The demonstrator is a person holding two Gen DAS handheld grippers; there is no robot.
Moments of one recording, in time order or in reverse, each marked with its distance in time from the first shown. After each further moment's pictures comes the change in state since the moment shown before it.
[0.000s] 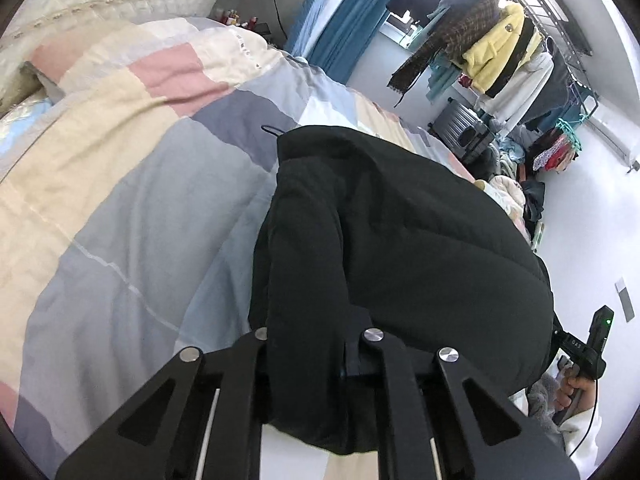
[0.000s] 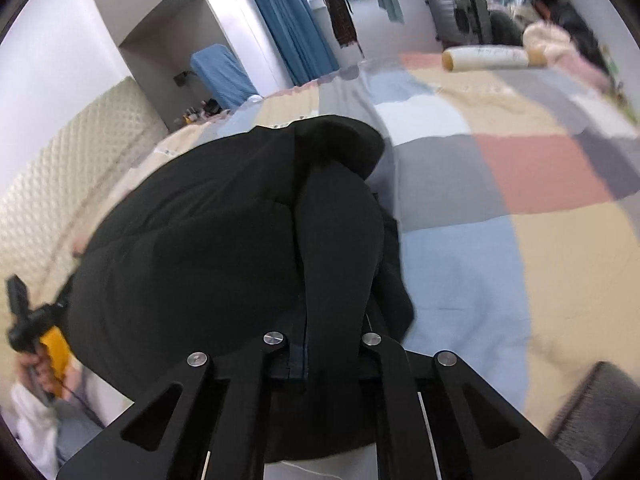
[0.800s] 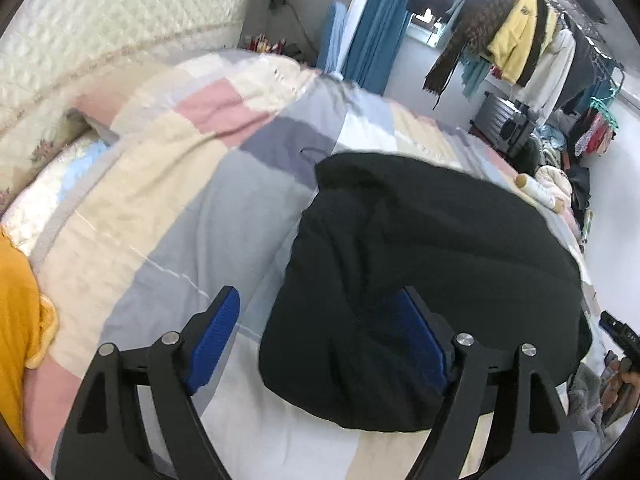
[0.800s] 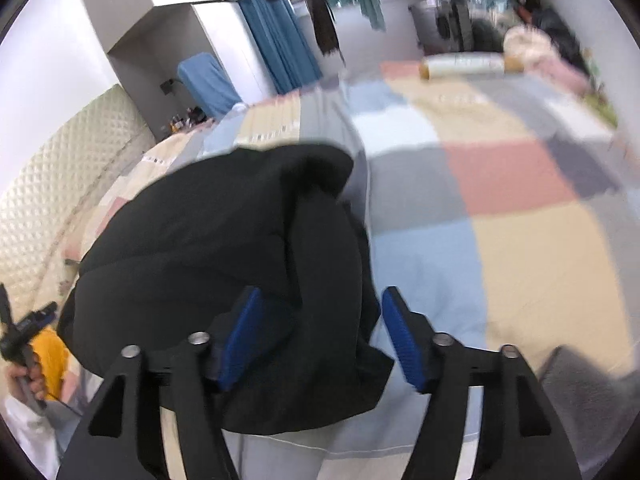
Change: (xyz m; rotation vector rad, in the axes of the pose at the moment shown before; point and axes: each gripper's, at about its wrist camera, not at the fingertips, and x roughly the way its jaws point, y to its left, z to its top) left arm -0.042 -0.027 0.006 0.080 -0.053 0.230; right arm -0.069 0.000 0.007 0.009 -0.078 -0.046
